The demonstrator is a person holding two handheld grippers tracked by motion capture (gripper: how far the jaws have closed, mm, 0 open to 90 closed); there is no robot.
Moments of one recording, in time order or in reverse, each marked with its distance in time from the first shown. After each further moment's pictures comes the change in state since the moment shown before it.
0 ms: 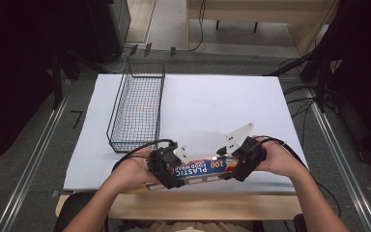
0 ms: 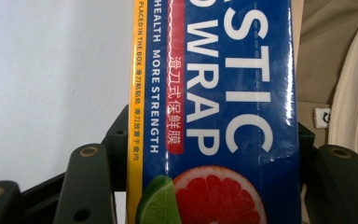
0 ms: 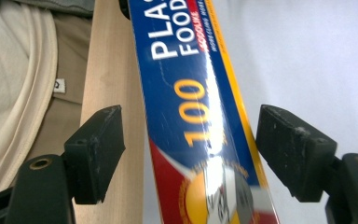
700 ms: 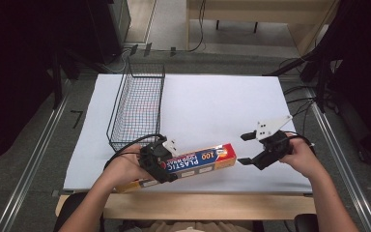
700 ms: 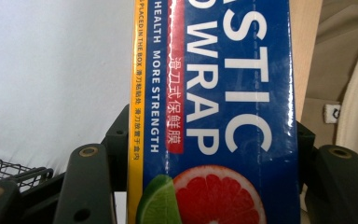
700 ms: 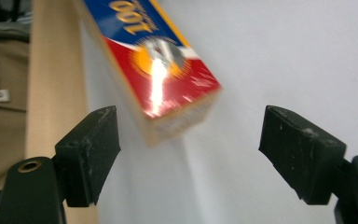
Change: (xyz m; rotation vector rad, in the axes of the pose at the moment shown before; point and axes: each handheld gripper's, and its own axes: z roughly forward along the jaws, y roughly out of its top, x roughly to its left) left arm 0.013 -0.018 -0.015 -0.031 0.018 -0.089; right arm -0.019 -0.056 -0.041 -0.140 -0.195 0.153
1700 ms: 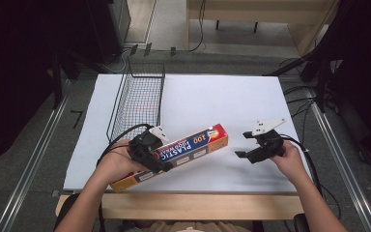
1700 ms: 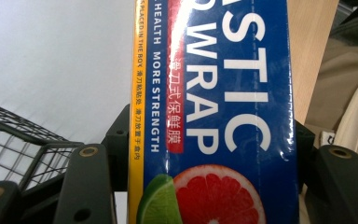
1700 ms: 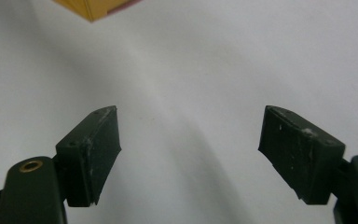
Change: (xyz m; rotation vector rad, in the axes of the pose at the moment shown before) left arm 0.016 -0.007 -0.030 -0.084 0.037 -0.141; right arm -0.024 -0.036 0.038 0.003 -0.150 0.180
